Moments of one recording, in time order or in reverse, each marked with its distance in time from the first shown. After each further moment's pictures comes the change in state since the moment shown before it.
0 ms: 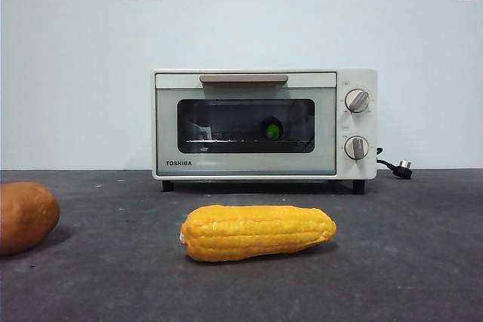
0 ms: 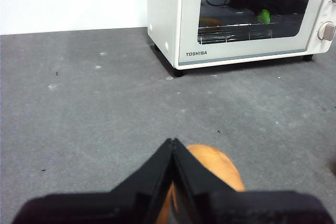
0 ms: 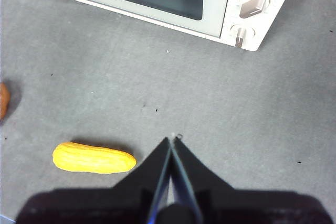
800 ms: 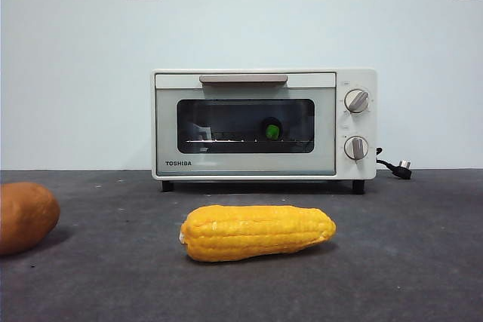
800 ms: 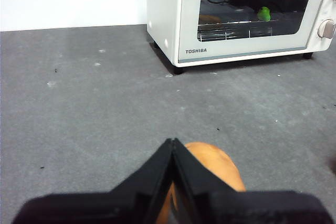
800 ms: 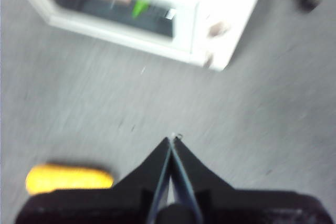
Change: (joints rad) left arm 0.000 0.008 0.000 0.000 0.000 0.000; right arm 0.000 -0.044 0.000 0.046 0.113 -0.001
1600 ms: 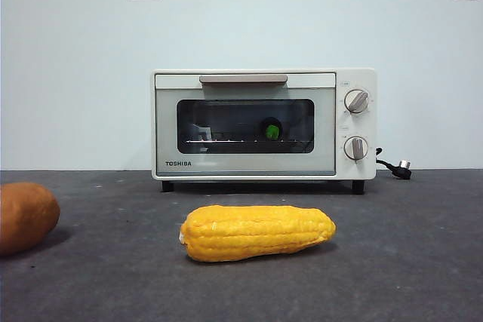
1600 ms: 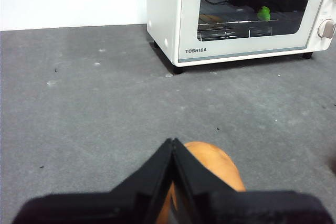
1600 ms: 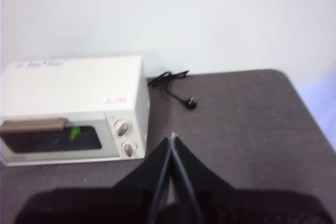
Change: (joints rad) left arm 0.000 0.003 0.000 0.000 0.000 0.000; right arm -0.320 -0.436 0.000 0.073 0.018 -0.006
